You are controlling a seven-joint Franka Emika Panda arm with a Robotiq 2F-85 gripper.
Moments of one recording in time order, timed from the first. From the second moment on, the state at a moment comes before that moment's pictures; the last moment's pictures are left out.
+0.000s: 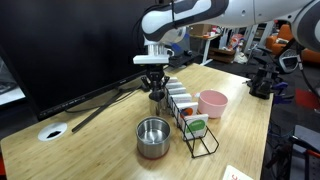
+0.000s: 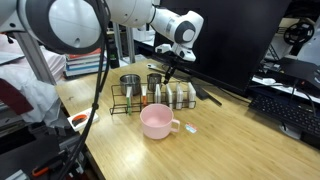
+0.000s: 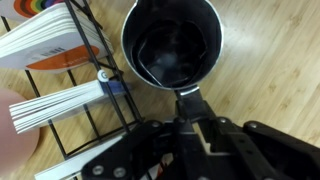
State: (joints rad) arm 0.13 1.08 0.02 -0.83 0.23 1.69 1.08
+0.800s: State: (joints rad) arm 0.10 1.23 0.03 -0.63 0.23 1.57 1.08
